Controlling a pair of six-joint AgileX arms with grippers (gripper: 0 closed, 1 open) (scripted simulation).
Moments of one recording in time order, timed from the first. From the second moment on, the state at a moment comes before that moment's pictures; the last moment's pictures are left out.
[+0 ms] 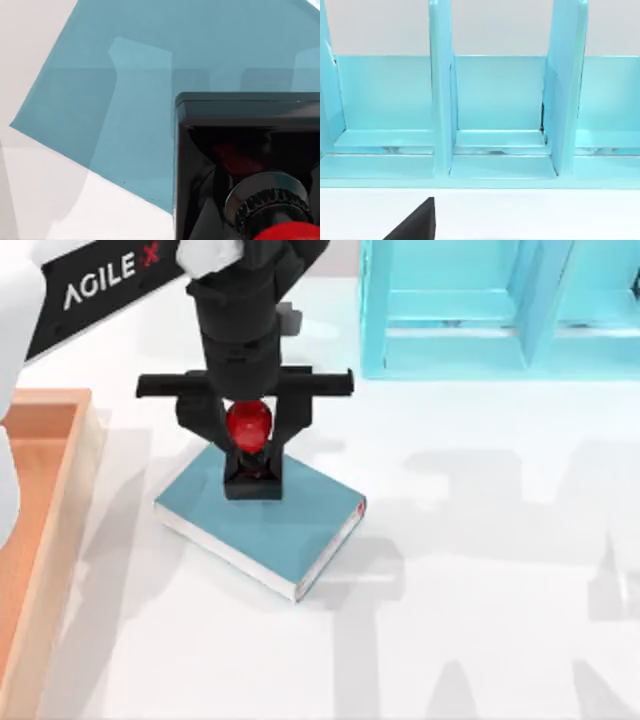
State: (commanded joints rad) left arm -0.54 2.18 1.95 -1.34 0.00 -0.51; right arm 0.00 0.00 0.00 0.00 0.00 0.00
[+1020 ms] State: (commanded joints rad) left arm -0.54 2.18 1.97 -1.36 0.00 -0.51; right arm 0.00 0.00 0.00 0.00 0.00 0.00
